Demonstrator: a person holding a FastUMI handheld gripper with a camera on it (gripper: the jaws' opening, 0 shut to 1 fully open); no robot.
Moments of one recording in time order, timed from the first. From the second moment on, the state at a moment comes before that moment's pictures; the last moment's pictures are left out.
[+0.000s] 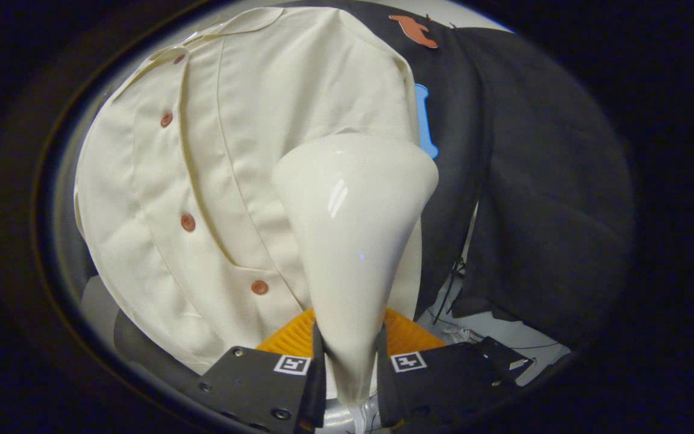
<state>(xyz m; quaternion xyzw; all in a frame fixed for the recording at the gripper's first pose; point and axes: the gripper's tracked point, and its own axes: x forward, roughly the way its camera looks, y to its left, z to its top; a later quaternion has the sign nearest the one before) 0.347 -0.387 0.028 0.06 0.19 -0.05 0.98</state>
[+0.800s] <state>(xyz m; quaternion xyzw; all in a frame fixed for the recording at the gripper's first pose) 0.298 -0.378 -0.118 0.11 0.28 -0.06 0.95</state>
